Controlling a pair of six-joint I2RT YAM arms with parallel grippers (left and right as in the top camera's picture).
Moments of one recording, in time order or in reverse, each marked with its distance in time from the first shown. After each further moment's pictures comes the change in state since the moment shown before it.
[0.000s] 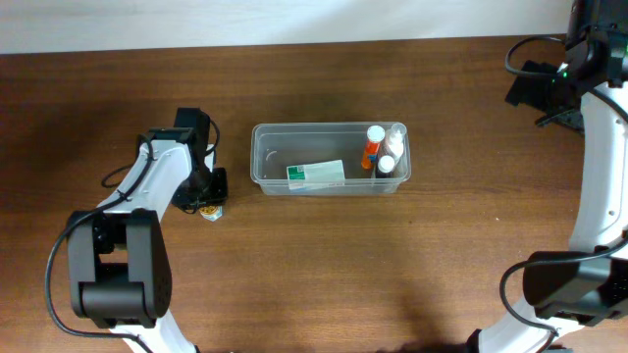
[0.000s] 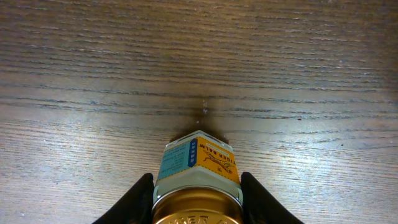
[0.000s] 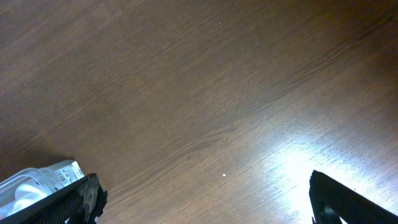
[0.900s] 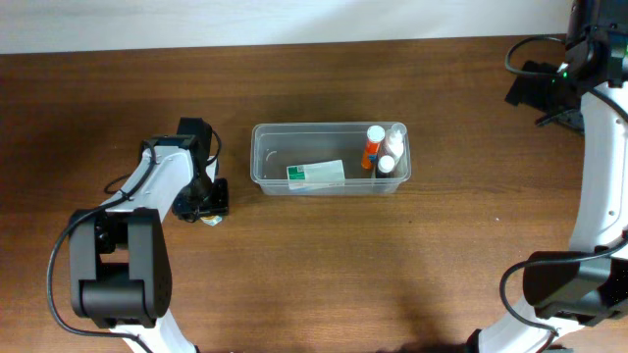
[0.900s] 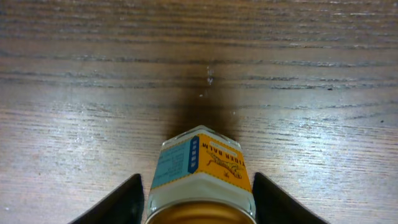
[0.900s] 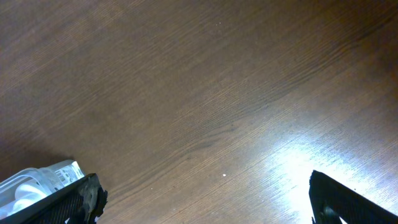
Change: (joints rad) left arm 0.000 0.000 -0.056 0.002 0.001 0.026; right arm 0.000 0.000 0.000 0.000 0.000 0.000
